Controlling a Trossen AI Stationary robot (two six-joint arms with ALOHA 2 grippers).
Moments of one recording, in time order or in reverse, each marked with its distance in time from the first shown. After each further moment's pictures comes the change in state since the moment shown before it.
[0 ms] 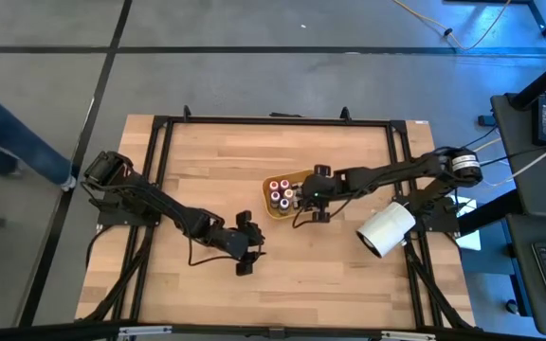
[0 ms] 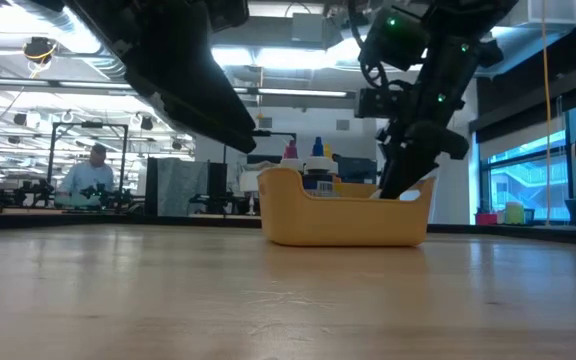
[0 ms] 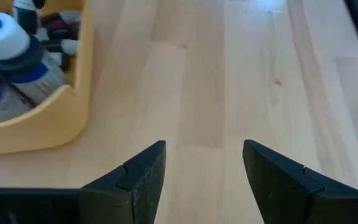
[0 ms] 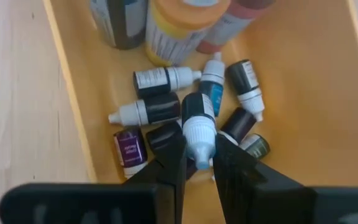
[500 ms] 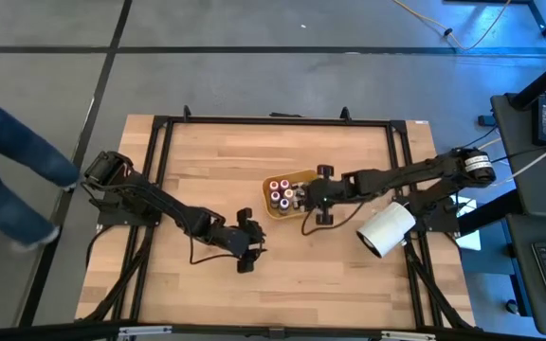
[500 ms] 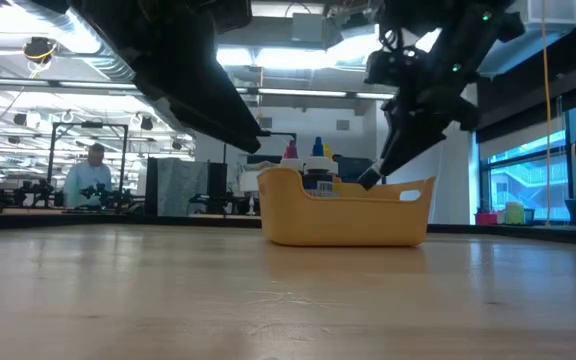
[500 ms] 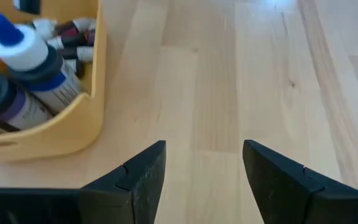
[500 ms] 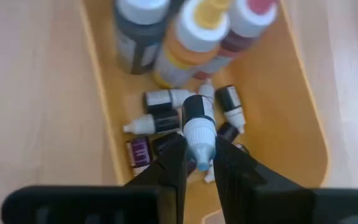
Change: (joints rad) left arm 0.013 0.000 0.001 -0.001 -0.019 0.043; right arm 0.068 -0.106 0.000 -0.024 0.073 -0.002
